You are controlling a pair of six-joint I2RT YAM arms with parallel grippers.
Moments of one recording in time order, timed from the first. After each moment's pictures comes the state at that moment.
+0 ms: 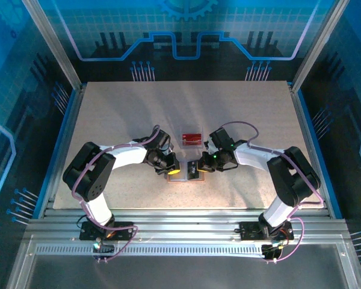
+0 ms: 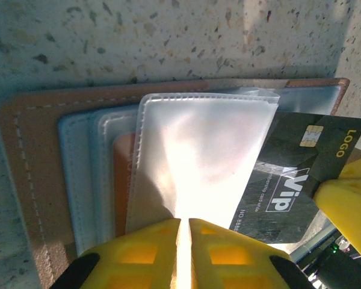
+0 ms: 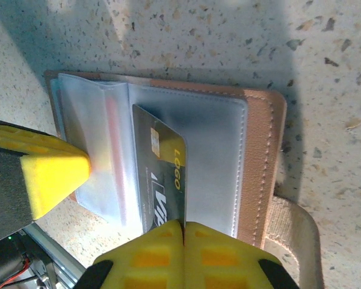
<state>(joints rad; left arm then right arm) -0.51 1.75 0.91 -0.35 0.52 -0.82 0.52 1.65 0.86 -0.35 -0.50 0.66</state>
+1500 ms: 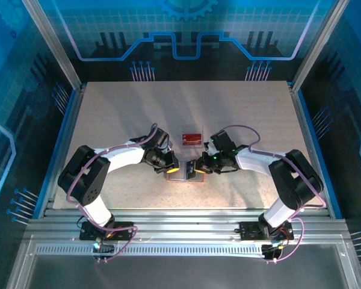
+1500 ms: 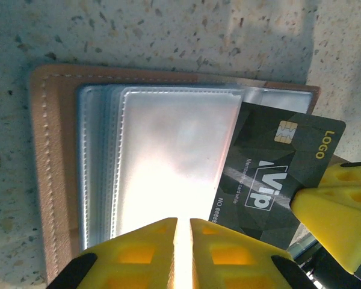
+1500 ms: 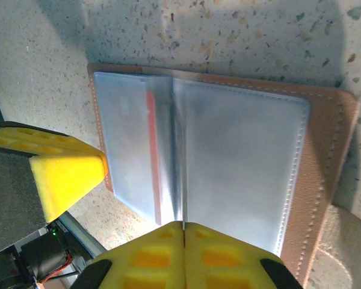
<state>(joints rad) -0.51 1.69 0.91 -0.38 0.50 -0.83 0.53 1.61 0.78 -0.20 -0.56 0.79</state>
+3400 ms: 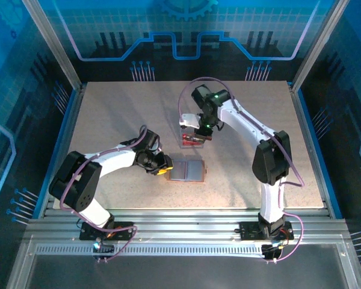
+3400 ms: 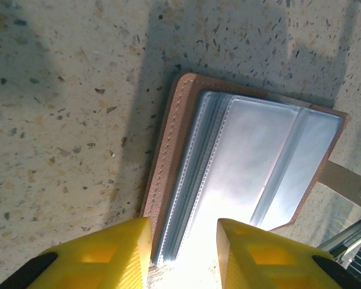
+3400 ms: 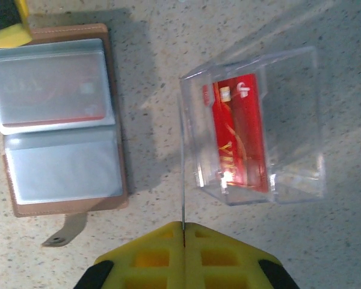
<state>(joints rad) -0.43 1.60 0.81 -0.37 0.47 -0.85 0.54 2.00 1.88 -1.21 -0.16 -0.86</state>
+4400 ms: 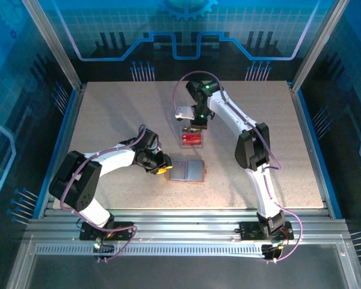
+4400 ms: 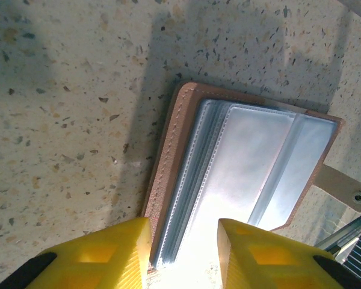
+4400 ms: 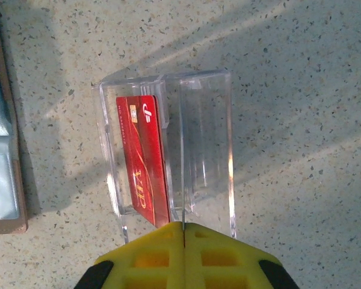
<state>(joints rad) -0.42 1.60 0.82 -0.37 0.48 -0.85 0.50 2.32 2.27 -1.32 -0.11 -0.98</state>
